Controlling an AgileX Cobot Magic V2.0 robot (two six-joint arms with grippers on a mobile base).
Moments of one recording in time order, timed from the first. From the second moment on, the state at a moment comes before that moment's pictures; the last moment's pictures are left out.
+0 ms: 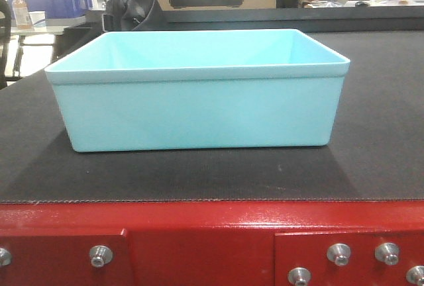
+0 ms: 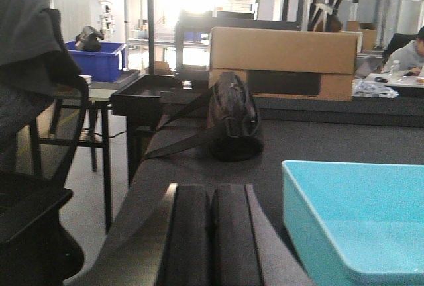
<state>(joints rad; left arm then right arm) 0.00 0.18 -0.21 -0.14 0.00 0.13 -0.09 0.00 0.00 -0.02 0.01 -0.04</state>
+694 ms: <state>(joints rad) 0.04 0.01 0.00 0.01 -0.01 -0.03 -0.09 0.00 0.00 -0.02 0.01 -0.04</state>
